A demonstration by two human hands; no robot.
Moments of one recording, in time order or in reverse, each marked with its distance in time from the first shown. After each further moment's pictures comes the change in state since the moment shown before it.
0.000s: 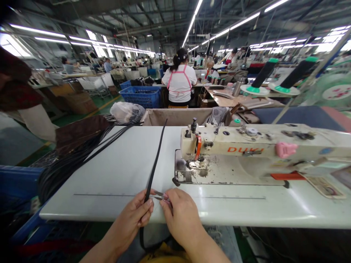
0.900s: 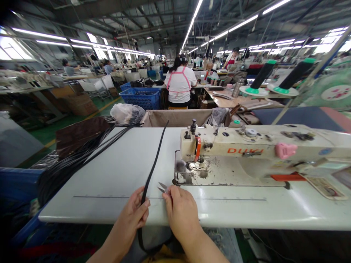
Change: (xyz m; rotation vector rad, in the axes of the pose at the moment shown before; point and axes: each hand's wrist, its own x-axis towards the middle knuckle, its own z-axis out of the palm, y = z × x) left_hand 0.003 -0.006 -0.004 0.100 0.204 0.077; right_hand 0.005 0.012 0.017 -0.147 0.233 -0.064
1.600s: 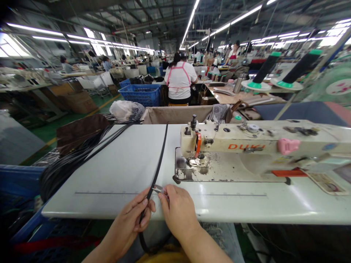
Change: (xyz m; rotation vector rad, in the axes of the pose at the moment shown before) left_hand -0.017 0.004 0.001 -0.231 -0.131 -0.084; right_hand 0.002 -0.012 -0.001 0.074 -0.171 0.051
